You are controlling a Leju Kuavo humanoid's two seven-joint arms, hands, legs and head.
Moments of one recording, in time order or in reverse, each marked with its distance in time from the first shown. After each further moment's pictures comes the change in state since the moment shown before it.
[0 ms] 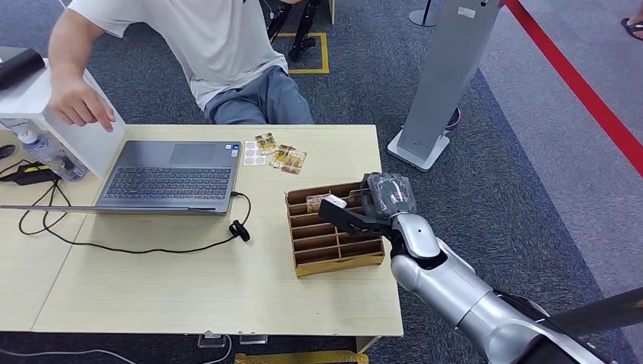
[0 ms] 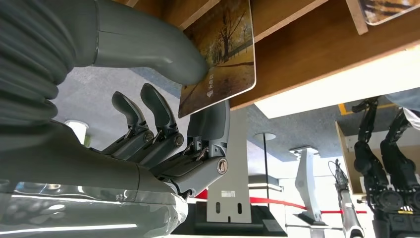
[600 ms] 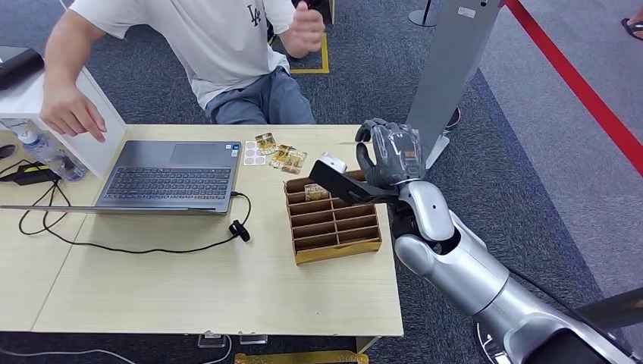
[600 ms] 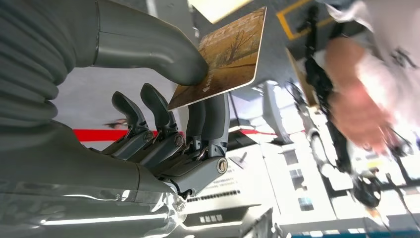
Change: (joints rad) left arm 0.001 0.002 0.000 0.000 0.018 -0.001 0.004; right arm -0.067 -0.043 -0.054 -0.334 0.057 -0.029 0.060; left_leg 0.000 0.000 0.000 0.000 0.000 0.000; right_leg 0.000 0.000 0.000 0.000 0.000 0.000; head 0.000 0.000
